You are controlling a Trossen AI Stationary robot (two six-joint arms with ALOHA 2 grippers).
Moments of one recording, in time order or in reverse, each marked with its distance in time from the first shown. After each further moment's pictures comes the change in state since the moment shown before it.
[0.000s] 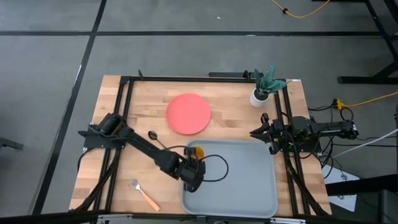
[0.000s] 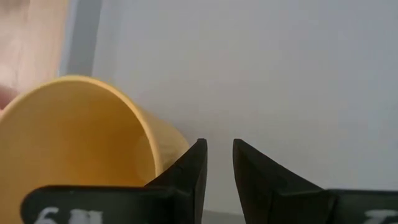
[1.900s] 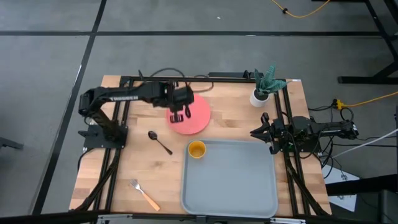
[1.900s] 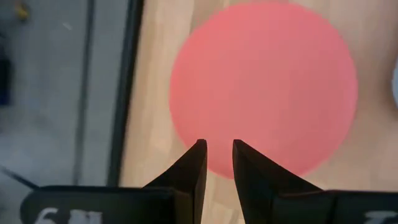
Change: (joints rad) left arm 0.661 -0.366 0.031 -0.477 -0.003 0.478; right arm 0.000 0.000 0.000 0.024 0.000 0.005
